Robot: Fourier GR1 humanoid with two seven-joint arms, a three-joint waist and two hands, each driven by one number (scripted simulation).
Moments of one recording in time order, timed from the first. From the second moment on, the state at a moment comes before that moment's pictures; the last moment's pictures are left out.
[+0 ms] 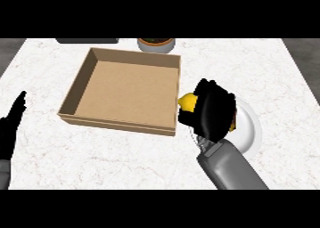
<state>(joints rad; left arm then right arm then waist) -0.08 0.42 0.11 -1.32 -0.17 0.14 0.06 -0.47 -0.01 0.45 -1.45 1.43 -0.17 1.04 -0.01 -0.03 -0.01</state>
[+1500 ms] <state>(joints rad) -0.22 0.38 0.06 -1.30 -0.20 0.12 0.07 -1.08 -0.01 0.21 -0.84 1.15 -0.38 1.14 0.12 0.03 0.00</state>
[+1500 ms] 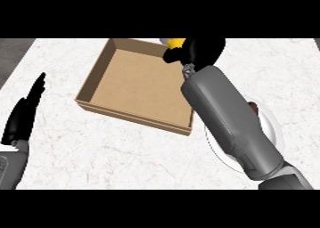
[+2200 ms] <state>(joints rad) -0.23 0.37 0.05 -1.30 -0.21 0.12 0.08 -1.15 -0.01 0.10 -0.58 1.05 -0.75 1.03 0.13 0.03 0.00</state>
